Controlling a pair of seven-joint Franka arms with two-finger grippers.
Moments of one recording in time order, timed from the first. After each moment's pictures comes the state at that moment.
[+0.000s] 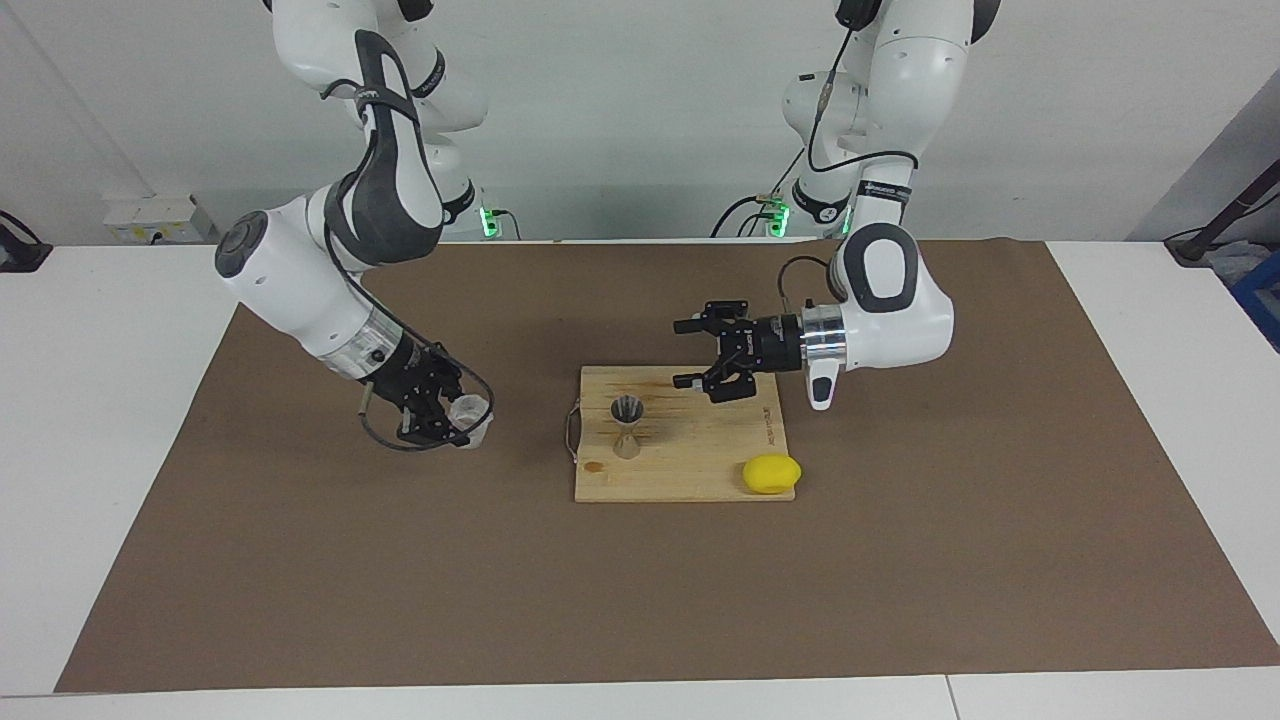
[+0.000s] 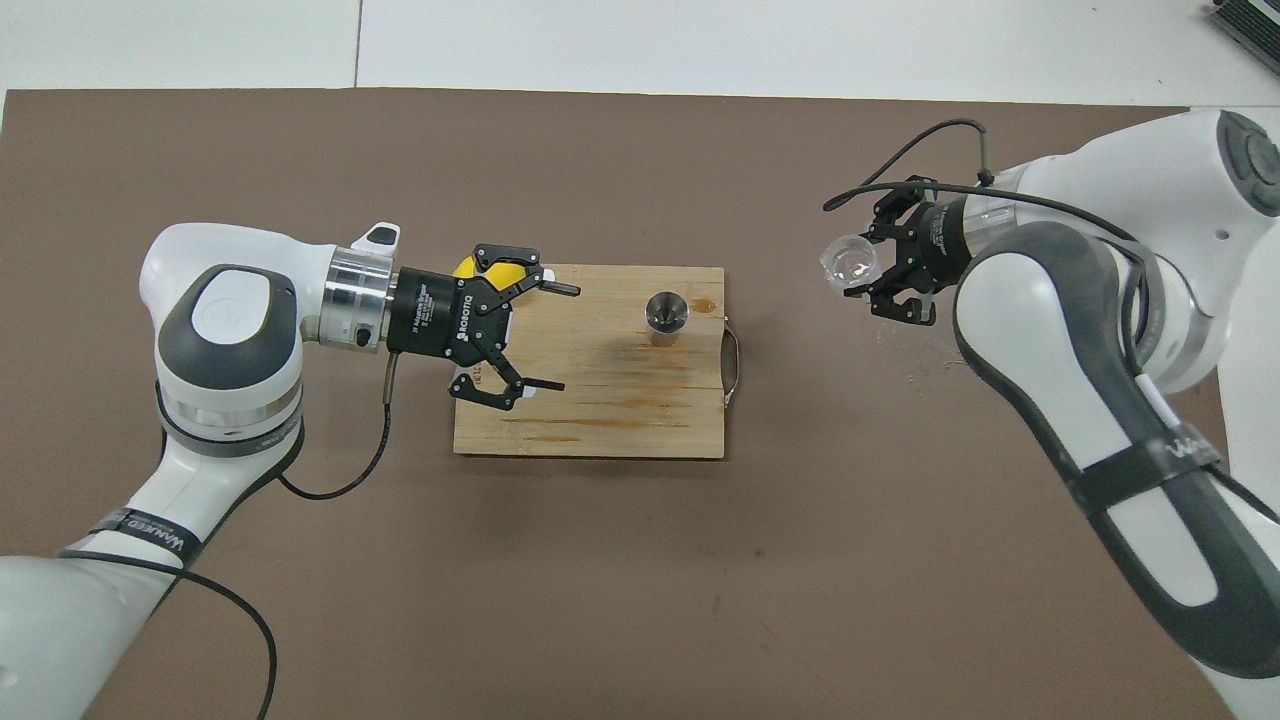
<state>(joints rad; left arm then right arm) -0.12 0.27 -0.13 -1.90 -1.26 1.83 -0.92 0.13 0.26 0.02 -1.72 0.40 2.10 1.60</state>
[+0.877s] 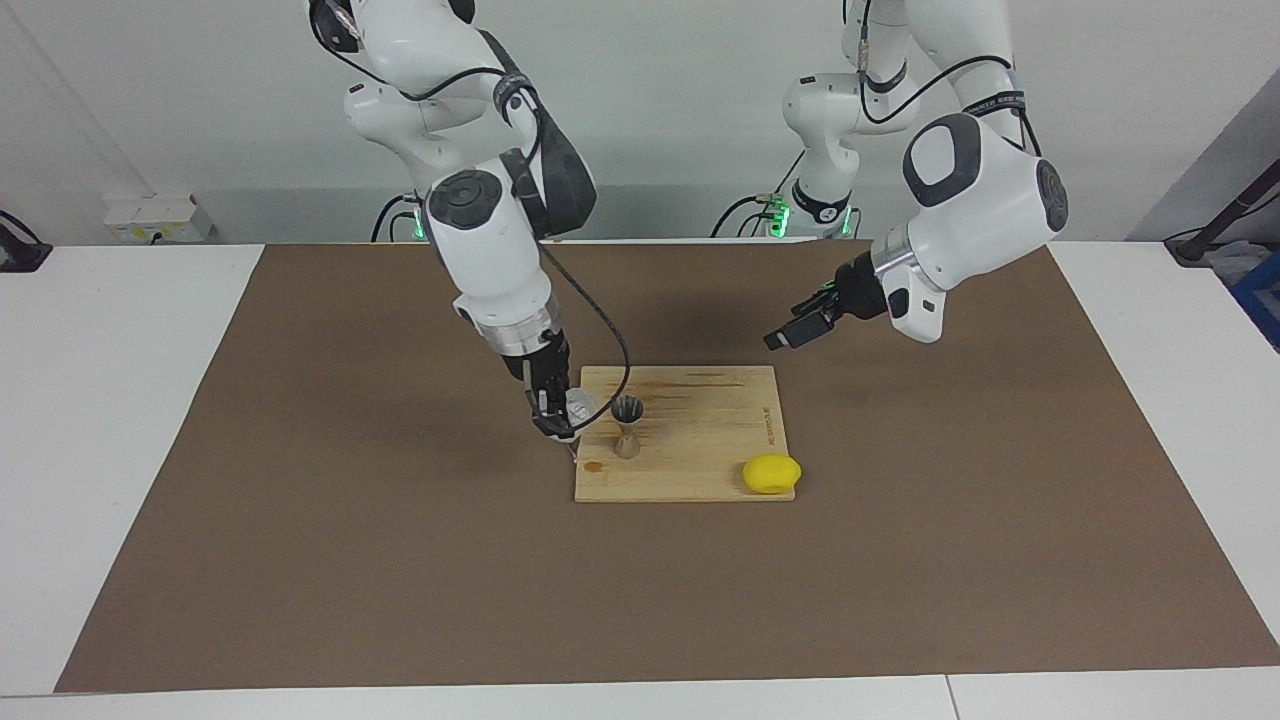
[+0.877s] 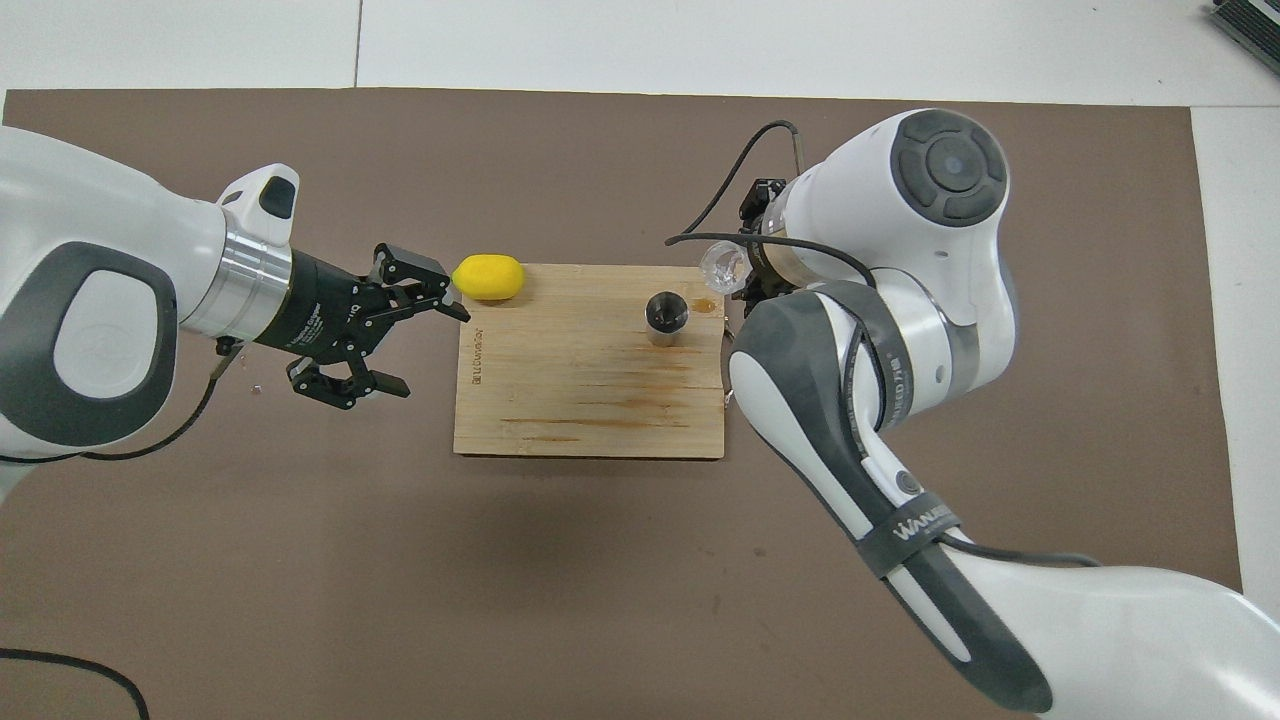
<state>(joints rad) -0.08 0.08 -0.14 -1.82 -0.56 1.81 -0.69 0.37 0.37 0.02 -1.56 0.10 2.10 1.86</state>
